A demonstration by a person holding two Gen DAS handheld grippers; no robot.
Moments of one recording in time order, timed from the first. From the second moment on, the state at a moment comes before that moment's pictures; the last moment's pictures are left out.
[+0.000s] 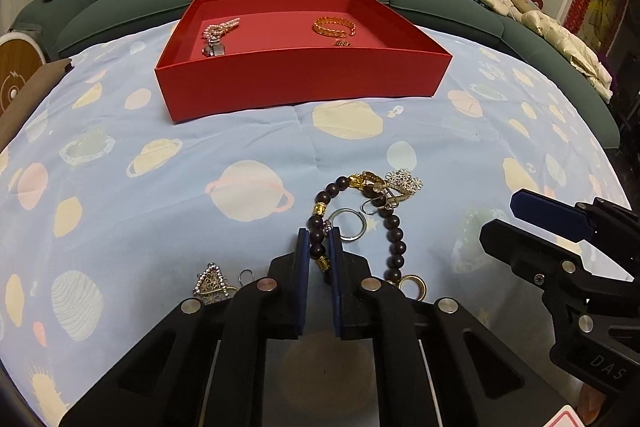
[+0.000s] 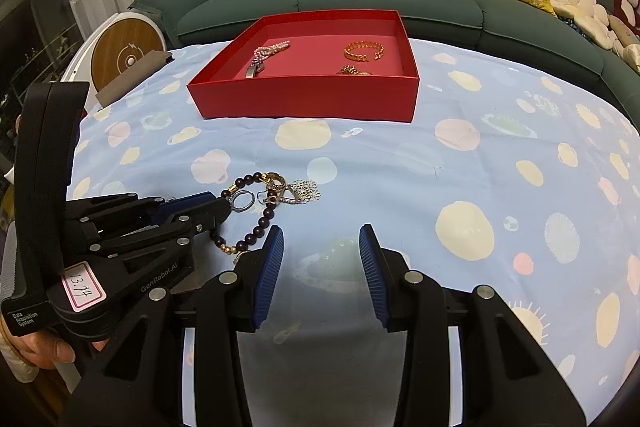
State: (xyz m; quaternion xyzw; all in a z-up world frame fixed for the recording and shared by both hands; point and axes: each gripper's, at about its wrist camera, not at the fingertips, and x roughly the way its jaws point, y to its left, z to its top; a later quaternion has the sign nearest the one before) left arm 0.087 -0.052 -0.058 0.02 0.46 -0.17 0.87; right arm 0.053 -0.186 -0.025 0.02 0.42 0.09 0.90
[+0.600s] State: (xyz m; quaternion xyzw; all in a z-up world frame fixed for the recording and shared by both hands) left arm 0.069 -0.014 0.014 -0.05 0.41 -0.19 0.89; right arm 0.052 -0.179 -0.023 0.02 0.42 0.10 0.90
